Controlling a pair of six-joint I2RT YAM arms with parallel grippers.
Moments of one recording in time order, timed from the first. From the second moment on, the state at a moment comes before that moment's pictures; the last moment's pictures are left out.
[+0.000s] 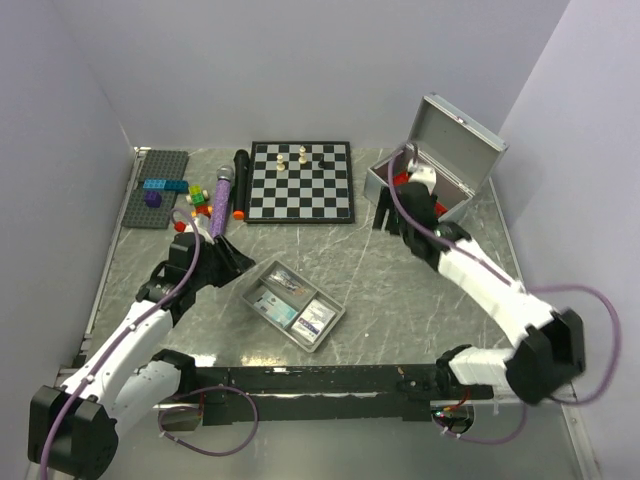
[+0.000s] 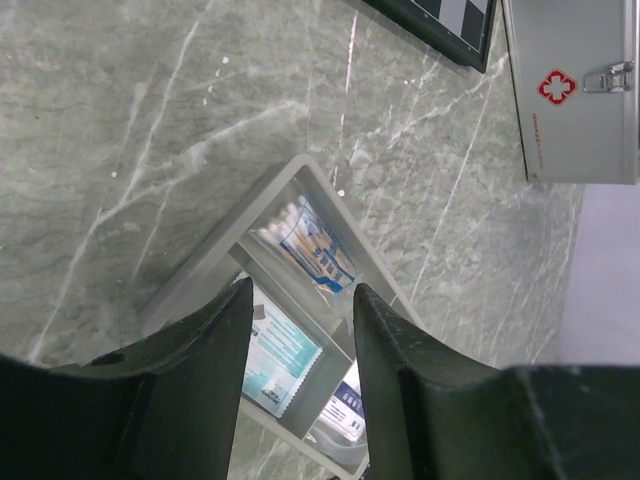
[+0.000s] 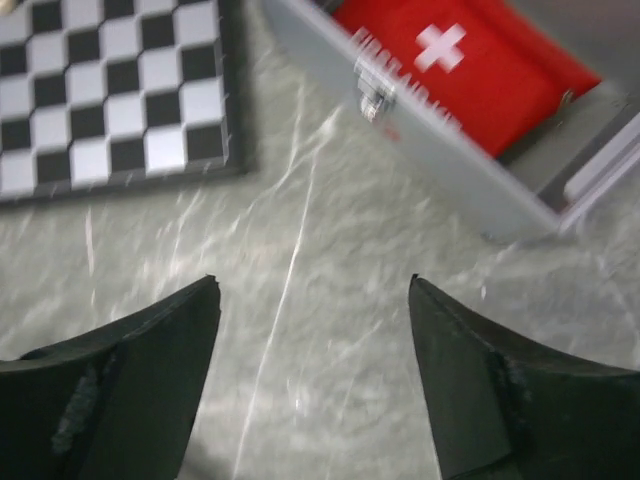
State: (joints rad) left arm -0.30 0.88 0.54 -0.27 0.15 -0.82; right arm 0.49 1.22 0.99 -0.40 0.40 0.46
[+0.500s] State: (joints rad) left arm -0.31 0.87 0.51 -0.21 0.22 -0.83; right arm 0.35 1.88 1.58 -0.48 0.47 0.23
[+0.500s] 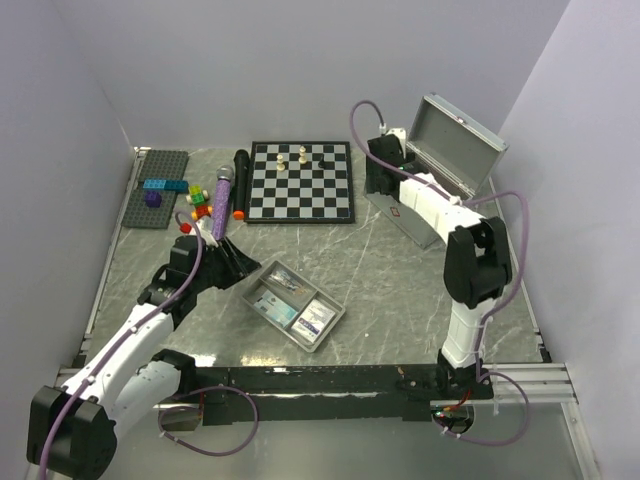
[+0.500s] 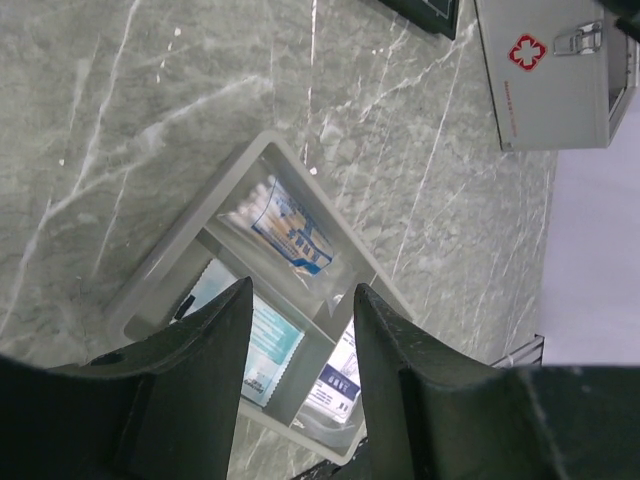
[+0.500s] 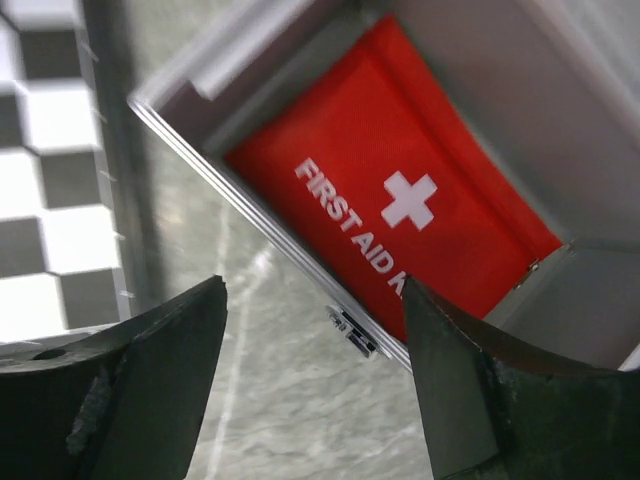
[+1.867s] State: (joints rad) left arm -0.36 0.90 0.51 -0.26 0.21 -0.80; right arm 0.82 1.37 0.99 -0.66 0.53 0.44
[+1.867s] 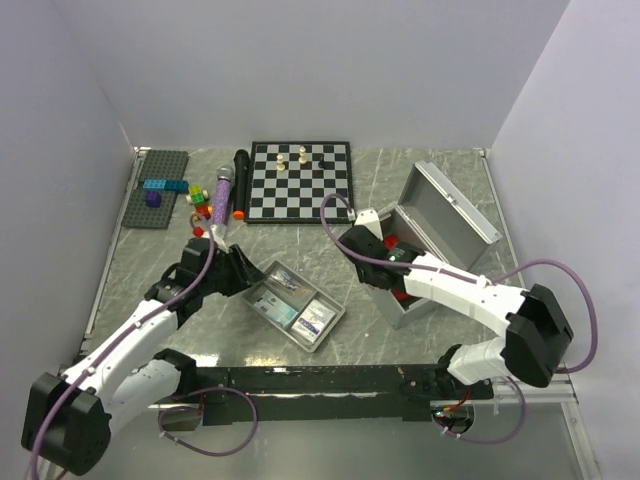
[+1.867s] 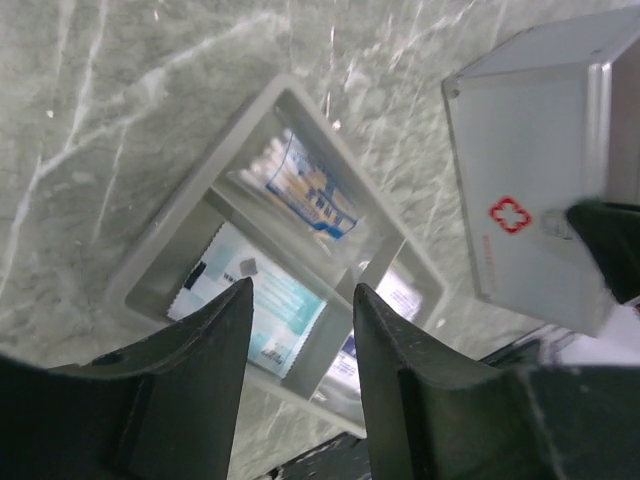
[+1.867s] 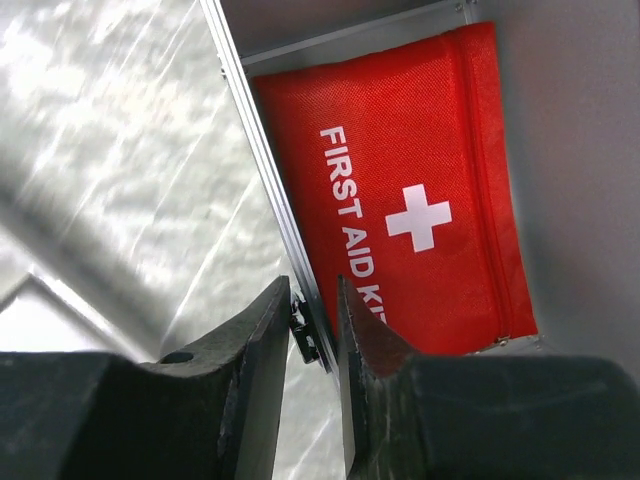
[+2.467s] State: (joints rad) left arm -0.83 1.24 0.75 -0.38 -0.09 -0.66; right arm 0.91 1.12 0.99 -0.81 0.52 0.51
